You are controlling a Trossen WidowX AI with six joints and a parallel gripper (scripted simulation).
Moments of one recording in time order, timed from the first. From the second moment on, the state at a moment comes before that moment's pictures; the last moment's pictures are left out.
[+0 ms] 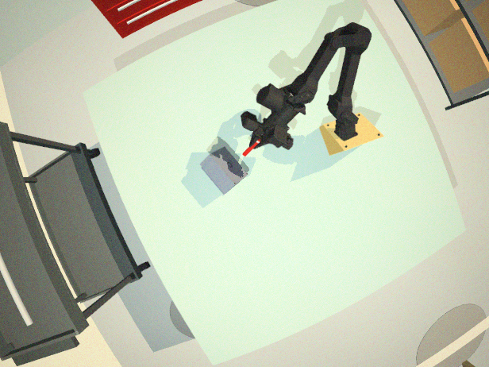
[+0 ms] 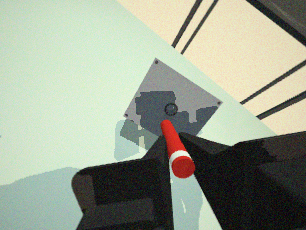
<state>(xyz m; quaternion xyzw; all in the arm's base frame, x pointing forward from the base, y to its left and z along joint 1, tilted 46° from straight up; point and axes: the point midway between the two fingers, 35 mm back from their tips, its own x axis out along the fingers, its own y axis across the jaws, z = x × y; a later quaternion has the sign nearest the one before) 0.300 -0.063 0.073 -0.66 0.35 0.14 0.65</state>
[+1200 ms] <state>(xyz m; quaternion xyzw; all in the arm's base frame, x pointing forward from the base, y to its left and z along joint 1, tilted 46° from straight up) 0.325 -0.071 0.065 -0.68 0.31 0.12 0.65</state>
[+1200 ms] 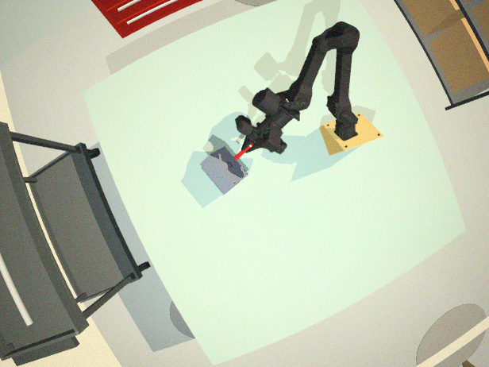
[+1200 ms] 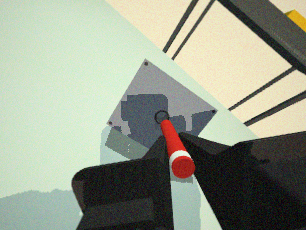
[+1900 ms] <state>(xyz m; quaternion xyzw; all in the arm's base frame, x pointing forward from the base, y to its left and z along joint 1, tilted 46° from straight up) 0.338 -0.077 0.049 -0.68 0.31 0.12 0.65</state>
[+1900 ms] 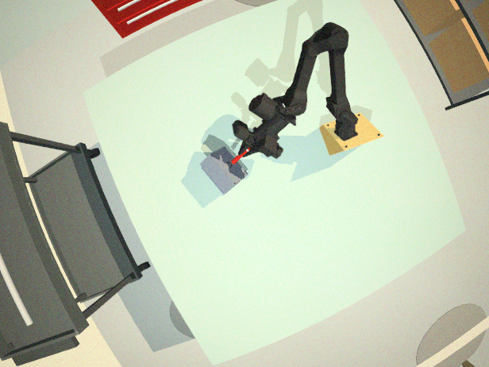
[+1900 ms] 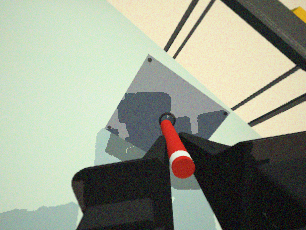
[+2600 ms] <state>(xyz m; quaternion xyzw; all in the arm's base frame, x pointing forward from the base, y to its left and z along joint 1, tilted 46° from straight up) 0.341 -0.077 0.047 -0.68 0.31 0.12 0.65</state>
